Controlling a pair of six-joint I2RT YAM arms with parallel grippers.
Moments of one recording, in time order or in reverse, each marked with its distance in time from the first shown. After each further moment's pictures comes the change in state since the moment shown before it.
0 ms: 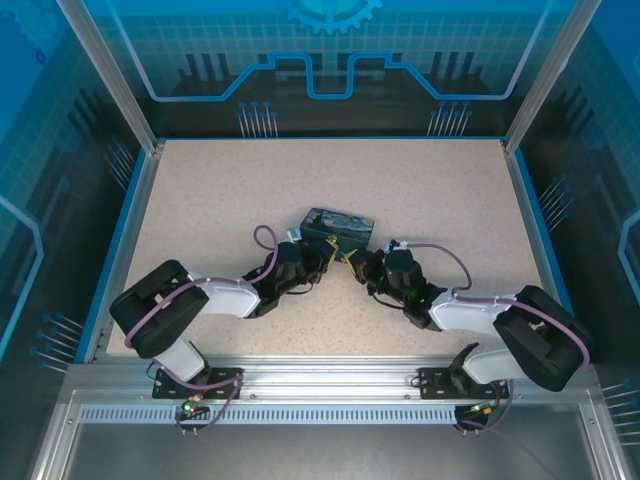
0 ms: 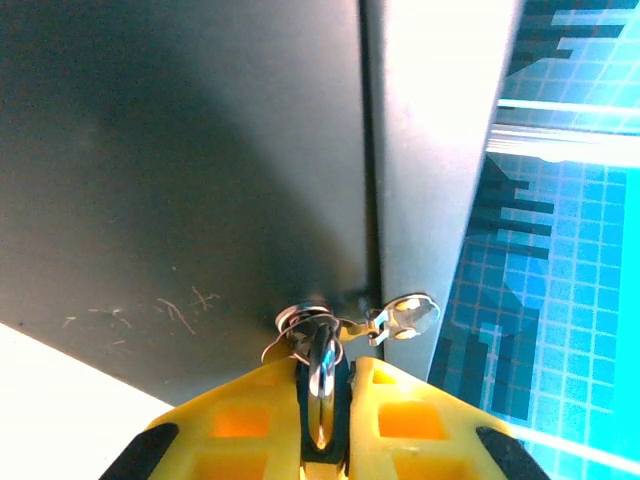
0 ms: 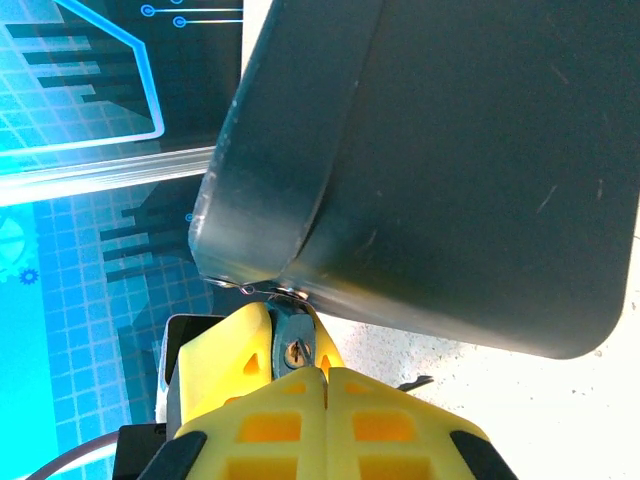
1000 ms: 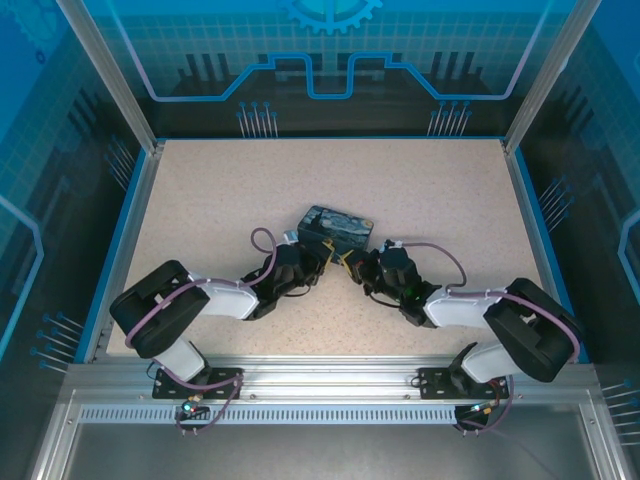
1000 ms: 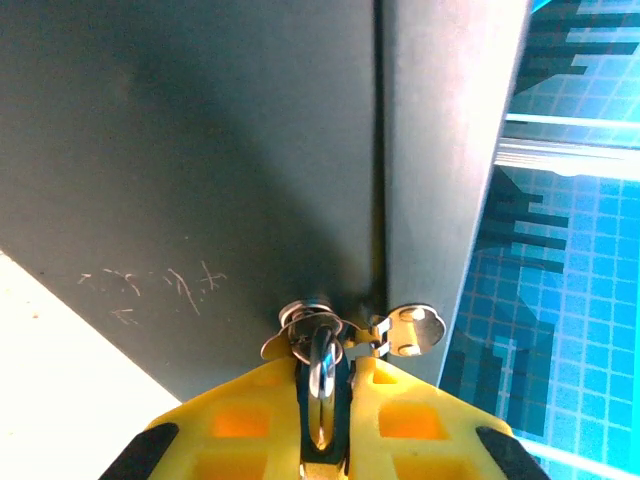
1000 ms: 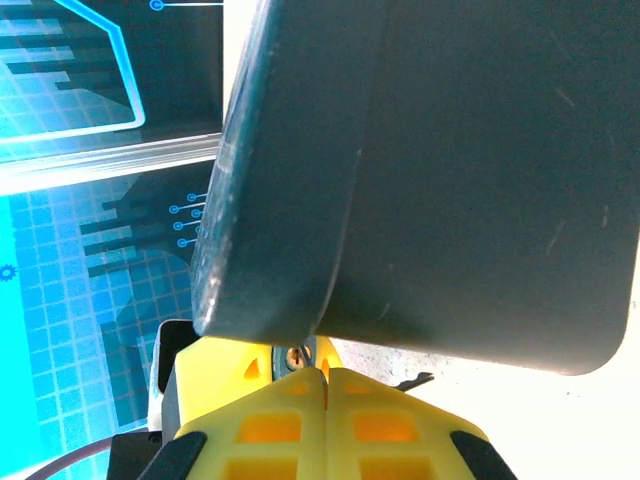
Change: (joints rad) left arm 0.002 0.000 -0.035 0.010 -0.019 0.000; right arm -0.002 0.066 0.025 0.013 -0.035 -0.001
